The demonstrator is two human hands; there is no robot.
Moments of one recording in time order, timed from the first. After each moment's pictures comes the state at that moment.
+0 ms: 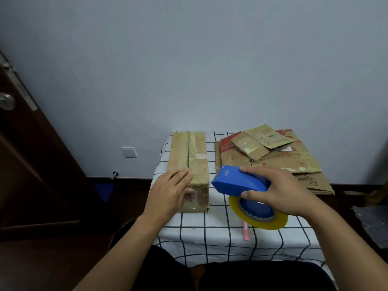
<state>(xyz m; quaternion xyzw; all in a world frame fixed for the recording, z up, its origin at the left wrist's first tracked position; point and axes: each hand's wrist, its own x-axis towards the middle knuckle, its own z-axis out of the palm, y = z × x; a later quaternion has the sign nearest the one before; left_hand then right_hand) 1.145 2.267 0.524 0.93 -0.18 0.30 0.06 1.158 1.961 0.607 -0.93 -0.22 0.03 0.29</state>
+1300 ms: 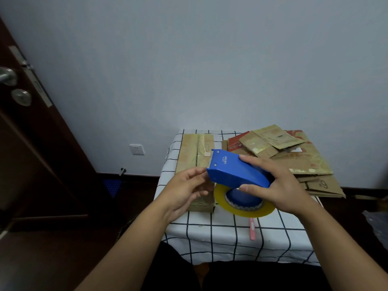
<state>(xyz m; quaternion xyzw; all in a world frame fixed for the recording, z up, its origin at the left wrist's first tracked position) 1.116 2.227 0.593 0.61 0.07 -0.09 0.79 1.159 1.986 0.598 -0.82 -0.30 -0.04 0.48</state>
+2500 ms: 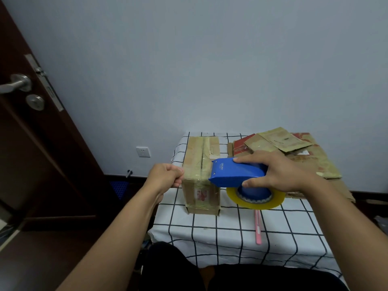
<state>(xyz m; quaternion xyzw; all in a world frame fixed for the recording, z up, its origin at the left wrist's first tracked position) 1.147 2.285 0.591 0.76 0.22 0.04 0.61 1.209 1.988 0.623 -0.89 -0.35 0.06 0.30</state>
